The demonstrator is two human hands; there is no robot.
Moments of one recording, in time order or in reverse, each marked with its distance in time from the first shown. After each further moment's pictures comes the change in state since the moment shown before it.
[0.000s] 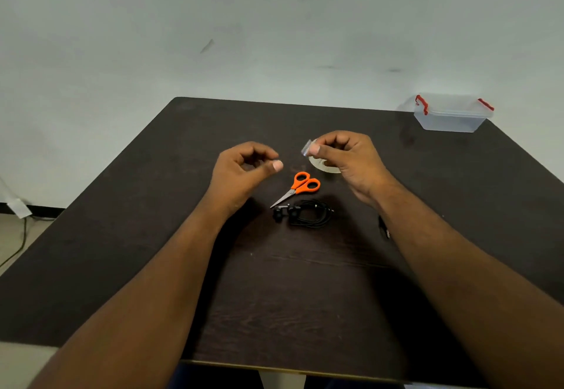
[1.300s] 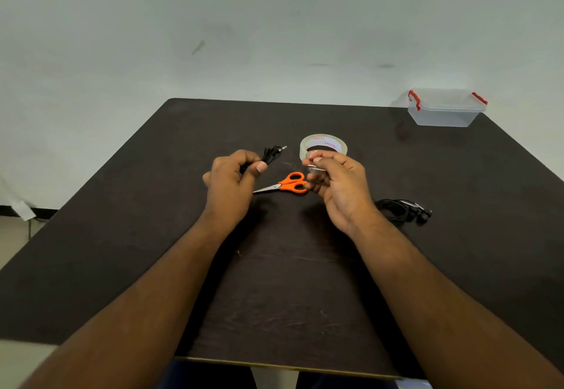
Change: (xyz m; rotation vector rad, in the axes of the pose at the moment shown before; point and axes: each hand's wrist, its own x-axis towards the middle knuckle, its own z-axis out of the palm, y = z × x) left_hand -0.016 0.000 0.019 0.476 0.188 0.015; right_hand -0.038 0.007 0.018 0.456 0.247 0.231
